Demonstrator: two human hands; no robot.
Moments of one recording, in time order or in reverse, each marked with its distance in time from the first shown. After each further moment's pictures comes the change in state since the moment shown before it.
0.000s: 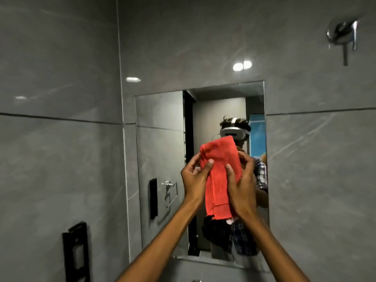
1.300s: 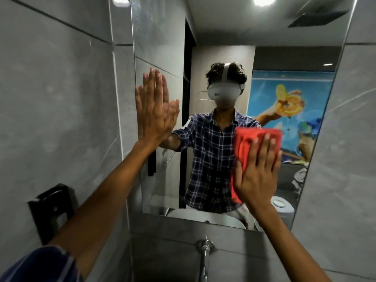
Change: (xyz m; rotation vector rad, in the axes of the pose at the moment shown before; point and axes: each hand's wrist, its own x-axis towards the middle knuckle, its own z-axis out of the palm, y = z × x) left_hand 0.090 -0.030 -0.148 1.436 0.256 0.813; right_hand -0.092 0.117 0.005 -1.081 0.026 -0.318
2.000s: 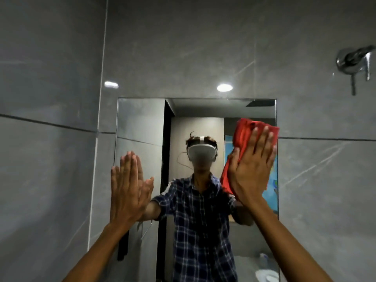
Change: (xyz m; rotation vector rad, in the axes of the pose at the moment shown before) left_hand 0.000 -0.001 0.009 0.025 -0.086 -0.036; right_hand 0.221 0.023 -0.063 0.092 0.241 0.238
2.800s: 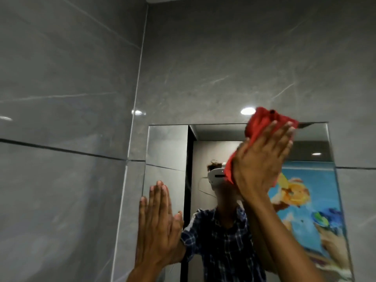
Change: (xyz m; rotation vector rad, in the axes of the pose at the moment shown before) left_hand -0.020 -0.013 0.018 -0.084 -0.029 -0.015; right_hand 0.041 -0.121 0.039 0.115 0.022 0.151
